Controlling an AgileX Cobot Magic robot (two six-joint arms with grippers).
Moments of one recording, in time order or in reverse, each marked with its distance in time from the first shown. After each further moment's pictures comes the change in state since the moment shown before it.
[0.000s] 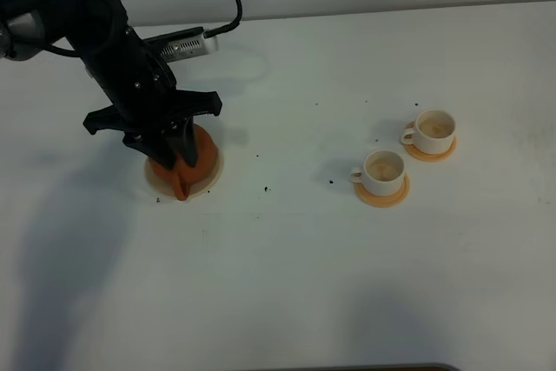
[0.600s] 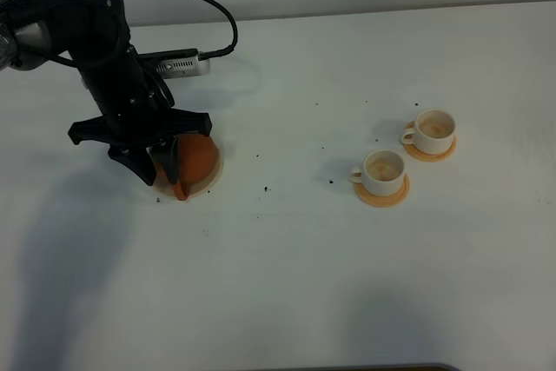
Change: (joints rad) left arm -0.008 0.000 0.049 0.112 0.000 -0.061; right arm 0.000 0.000 0.000 0.000 0.000 0.000
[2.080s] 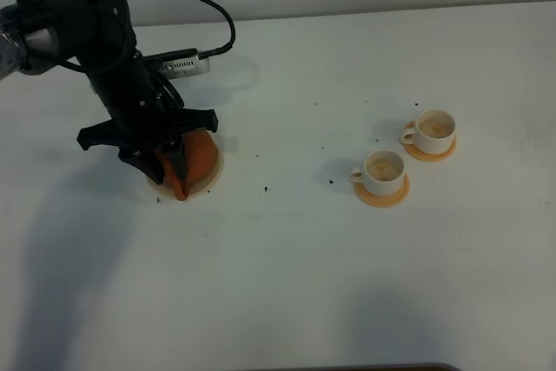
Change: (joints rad) left arm 0.000 0.030 0.000 -0.028 -0.071 -0.075; right arm 0.000 0.000 0.000 0.000 0.000 0.000
